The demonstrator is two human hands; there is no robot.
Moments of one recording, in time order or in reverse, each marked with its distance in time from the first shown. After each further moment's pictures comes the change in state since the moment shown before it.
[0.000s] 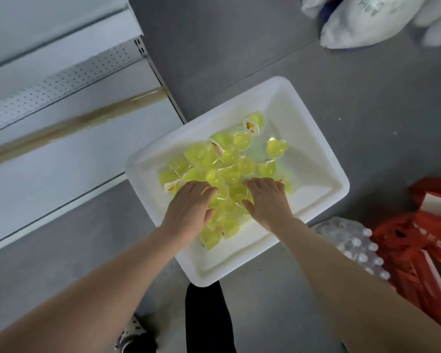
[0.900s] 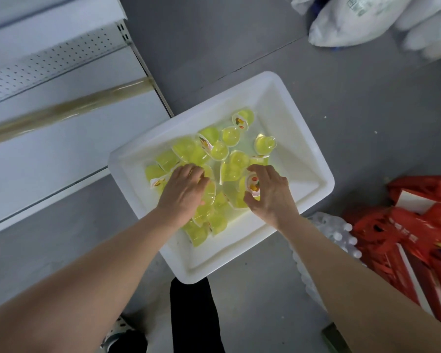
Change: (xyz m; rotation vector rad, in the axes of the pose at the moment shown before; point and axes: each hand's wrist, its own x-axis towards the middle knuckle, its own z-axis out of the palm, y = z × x) left_hand 0.029 -0.006 0.002 0.190 0.036 0.136; right_hand -0.013 0.017 -0.026 0.255 0.241 0.019
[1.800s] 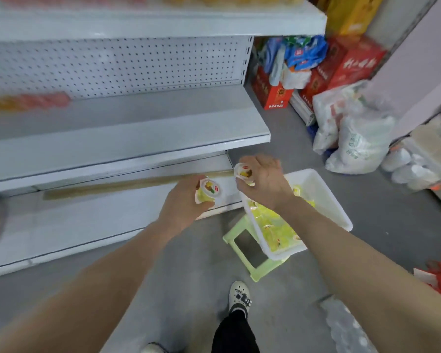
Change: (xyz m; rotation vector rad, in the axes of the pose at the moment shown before) left_hand -0.393 -0.063 -0.286 -0.585 0.531 -0.457; right_hand -0.149 -0.423 -0.136 -0.177 0.389 -0.553
